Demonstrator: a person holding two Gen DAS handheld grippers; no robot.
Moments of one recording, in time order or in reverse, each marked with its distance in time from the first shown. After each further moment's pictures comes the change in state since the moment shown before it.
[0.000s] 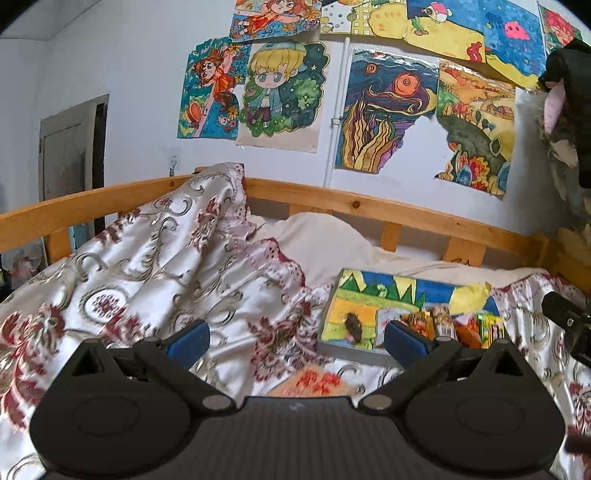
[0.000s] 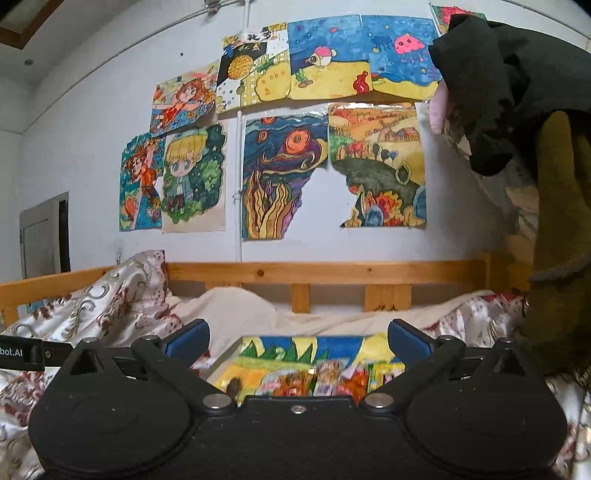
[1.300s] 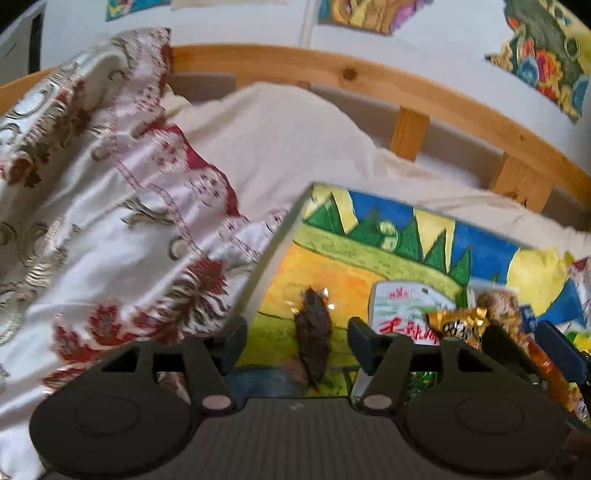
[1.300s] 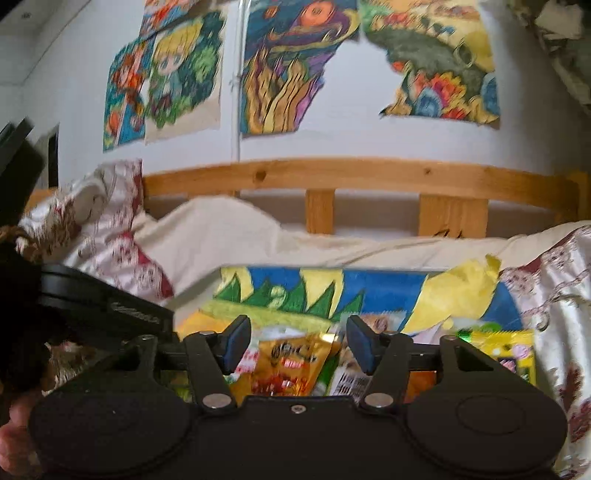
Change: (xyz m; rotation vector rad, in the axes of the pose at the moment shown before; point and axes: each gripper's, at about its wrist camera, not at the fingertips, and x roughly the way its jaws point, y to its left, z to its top) left arm 0.297 -0.083 0.004 -0.047 0.325 -0.002; right arm 0.256 -0.016 -0.084 -0.023 0.177 0.087
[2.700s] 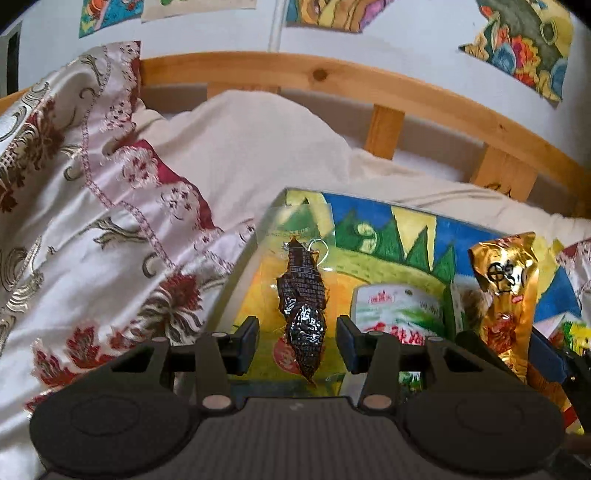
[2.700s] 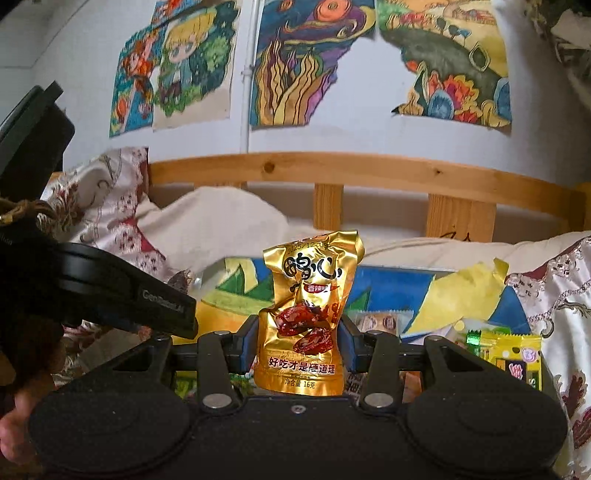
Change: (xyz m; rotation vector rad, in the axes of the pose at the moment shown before) left arm 0.016 -0.016 -0.001 0.077 -0.003 -0.046; right arm 0.011 0.009 -0.007 -0.059 0.044 0.004
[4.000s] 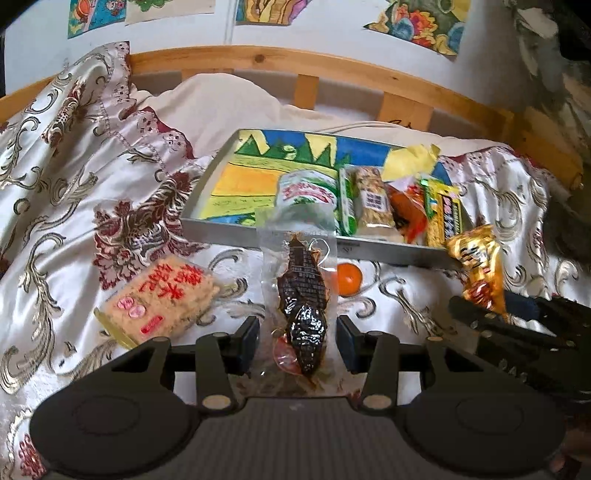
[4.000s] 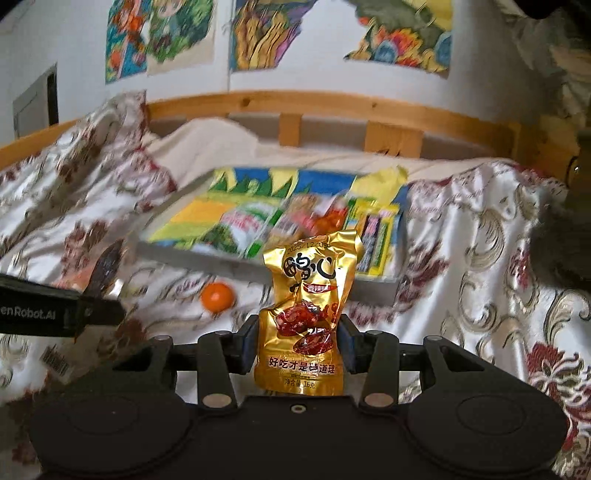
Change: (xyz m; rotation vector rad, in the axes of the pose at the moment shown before) left arm -0.167 -0.021 -0.106 0.092 0.085 -0.107; right arm -0.171 -0.035 -0.024 0.018 0.254 -0.055
